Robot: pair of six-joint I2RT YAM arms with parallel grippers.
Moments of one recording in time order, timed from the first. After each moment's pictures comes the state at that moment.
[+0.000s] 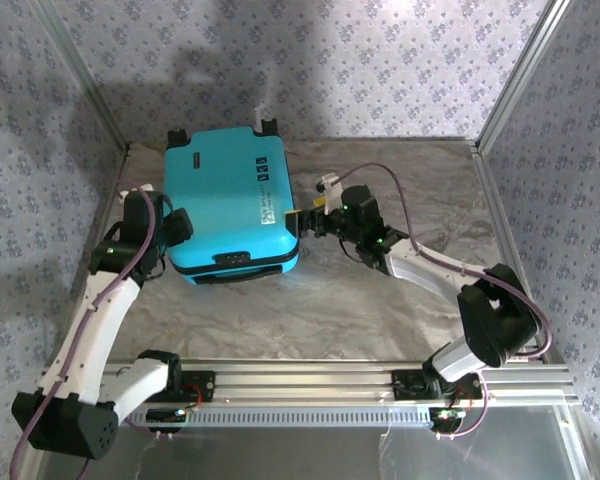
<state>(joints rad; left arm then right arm) -0.18 1.00 1.01 -0.77 -0.28 -0.44 0.63 1.52 0.95 0.25 -0.22 0.31</state>
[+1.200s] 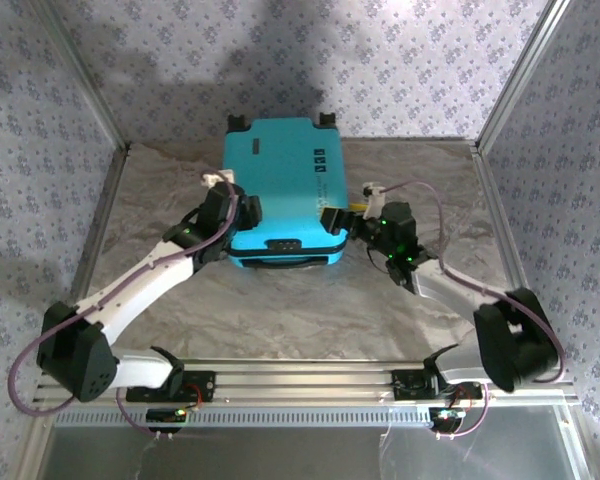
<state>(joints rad) -0.63 1.35 1.04 -0.34 -0.41 -0.52 0.44 1.30 0.64 0.45 -0.25 0.53</state>
